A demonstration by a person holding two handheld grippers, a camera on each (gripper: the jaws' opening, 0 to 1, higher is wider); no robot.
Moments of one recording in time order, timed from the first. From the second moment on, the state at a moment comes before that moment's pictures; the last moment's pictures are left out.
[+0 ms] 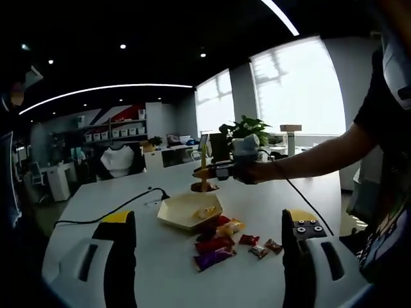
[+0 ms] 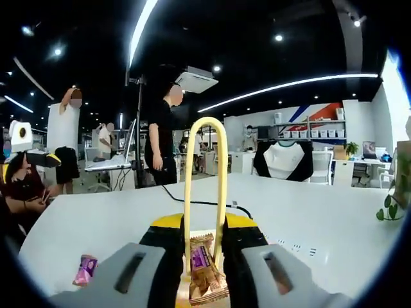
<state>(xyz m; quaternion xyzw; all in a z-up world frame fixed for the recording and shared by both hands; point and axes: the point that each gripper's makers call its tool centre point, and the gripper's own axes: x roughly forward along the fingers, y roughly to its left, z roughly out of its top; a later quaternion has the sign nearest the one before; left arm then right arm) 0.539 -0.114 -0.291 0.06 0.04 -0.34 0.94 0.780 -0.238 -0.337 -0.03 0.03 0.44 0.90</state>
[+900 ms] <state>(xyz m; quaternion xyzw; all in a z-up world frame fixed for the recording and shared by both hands) 0.544 -0.107 -0.292 0.07 0.05 -0.32 0.94 0.811 -0.235 -0.390 -0.05 0.10 0.41 0.90</state>
